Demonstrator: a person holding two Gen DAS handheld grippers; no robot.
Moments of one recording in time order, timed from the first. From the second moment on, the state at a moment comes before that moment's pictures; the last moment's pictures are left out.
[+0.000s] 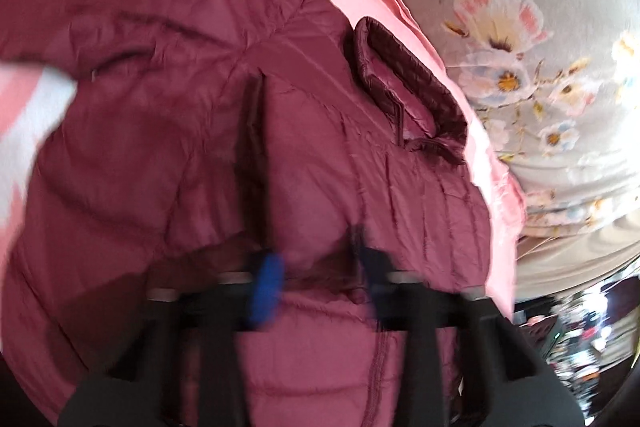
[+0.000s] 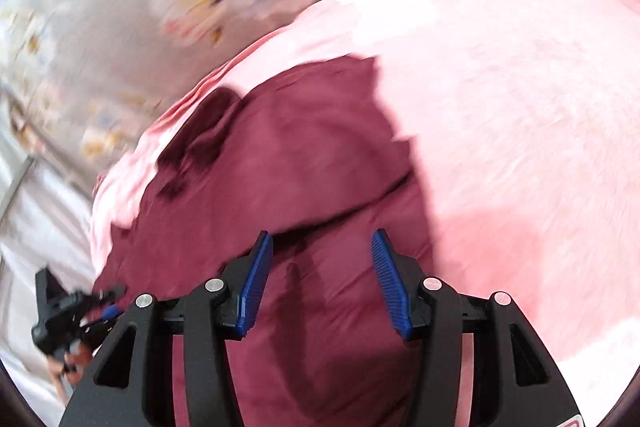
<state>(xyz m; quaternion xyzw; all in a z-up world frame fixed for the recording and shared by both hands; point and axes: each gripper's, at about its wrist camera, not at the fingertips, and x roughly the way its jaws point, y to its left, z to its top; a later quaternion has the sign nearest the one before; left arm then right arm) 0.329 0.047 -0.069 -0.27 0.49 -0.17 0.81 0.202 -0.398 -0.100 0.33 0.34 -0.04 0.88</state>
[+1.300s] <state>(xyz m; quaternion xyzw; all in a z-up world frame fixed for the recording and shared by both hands) 0.314 0.036 0.005 -0.03 0.35 -0.04 0.94 0.263 -0.341 -0.028 0.10 0.33 -0.14 0.93</state>
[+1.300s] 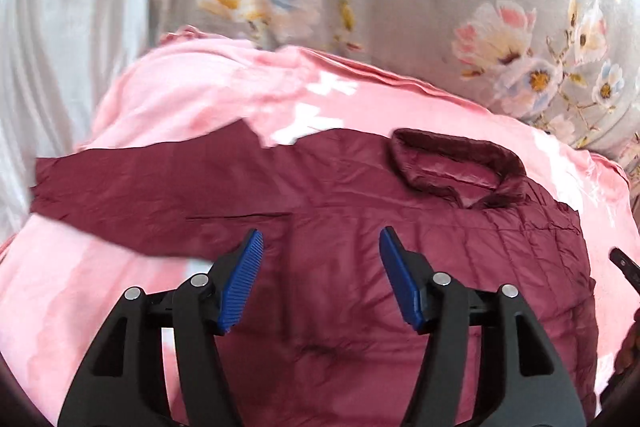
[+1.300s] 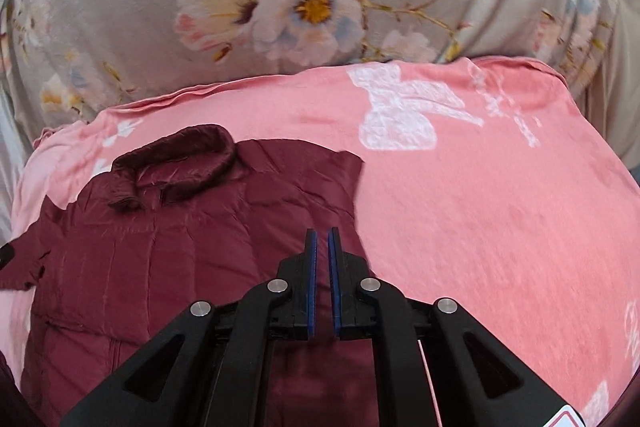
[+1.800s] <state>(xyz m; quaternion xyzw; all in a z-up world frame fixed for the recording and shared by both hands) 0.342 0.009 -0.091 0.00 0.42 0.00 0.91 0.288 -0.353 -0.097 0.07 0.39 -0.18 0.90</state>
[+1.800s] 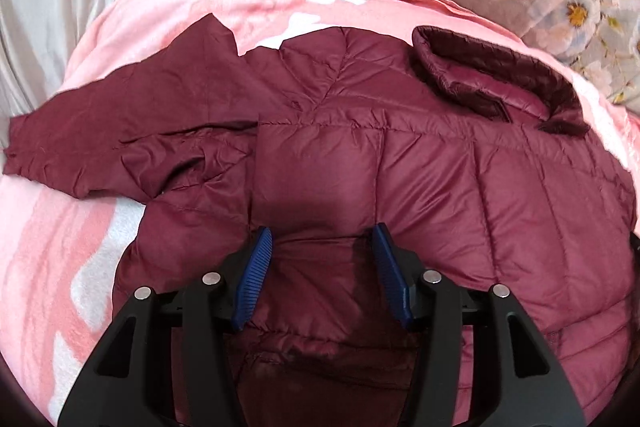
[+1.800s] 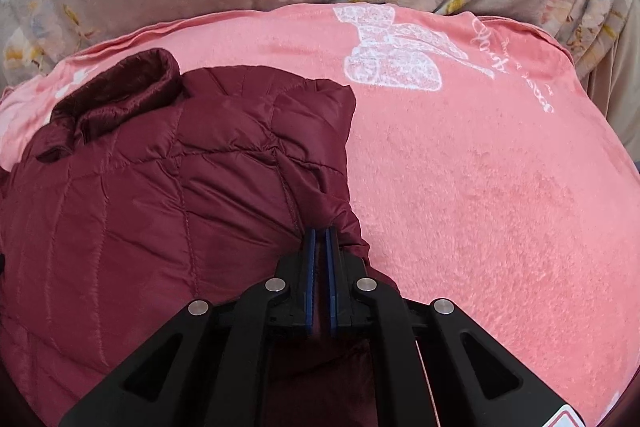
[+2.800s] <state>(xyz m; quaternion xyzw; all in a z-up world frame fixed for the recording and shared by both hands) 0.367 0.374 -0.047 -0.24 0.35 0.26 0.87 0.246 -0.363 -0.070 0.12 0.32 -0.23 0.91</state>
